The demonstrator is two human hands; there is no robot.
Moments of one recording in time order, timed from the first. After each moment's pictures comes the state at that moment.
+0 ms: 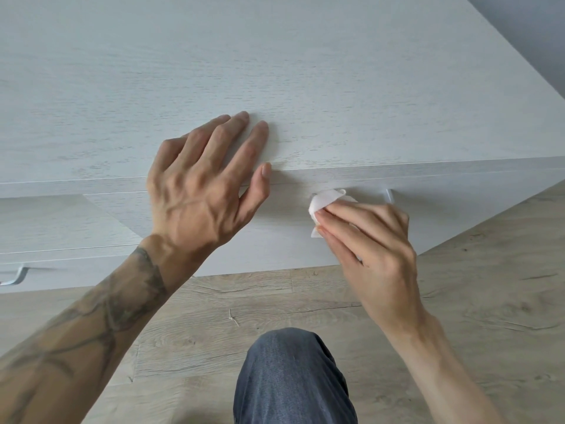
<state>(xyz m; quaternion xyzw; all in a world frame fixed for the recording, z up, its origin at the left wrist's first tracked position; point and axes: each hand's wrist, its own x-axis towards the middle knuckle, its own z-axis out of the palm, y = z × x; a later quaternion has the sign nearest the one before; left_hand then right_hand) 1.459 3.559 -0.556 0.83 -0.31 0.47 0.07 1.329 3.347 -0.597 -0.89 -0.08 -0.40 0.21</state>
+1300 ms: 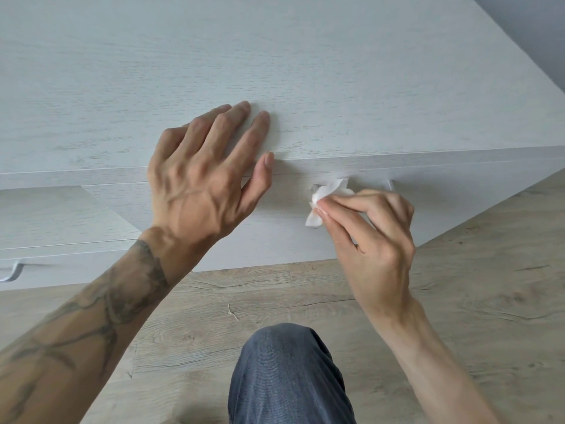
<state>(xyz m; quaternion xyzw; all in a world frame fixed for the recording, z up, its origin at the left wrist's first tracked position) 1.460 3.561 -0.557 0.83 -0.31 0.46 0.07 1.337 3.363 -0.596 -0.86 -0.04 -0.46 0.19</state>
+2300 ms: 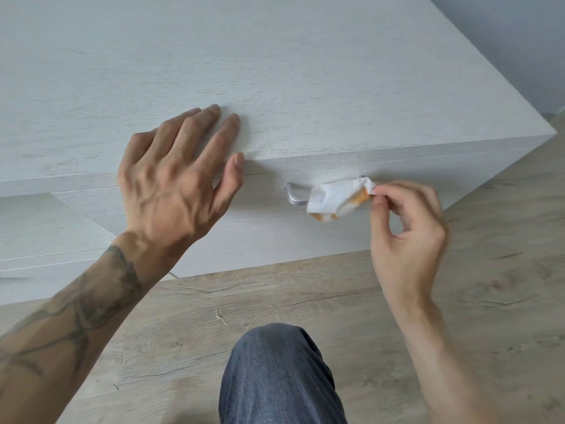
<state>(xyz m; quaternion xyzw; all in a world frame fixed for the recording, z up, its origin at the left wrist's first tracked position) 1.457 3.563 -0.556 0.84 -0.31 0.44 0.08 1.312 3.317 -0.593 -0.82 0.12 -0.43 0.36</state>
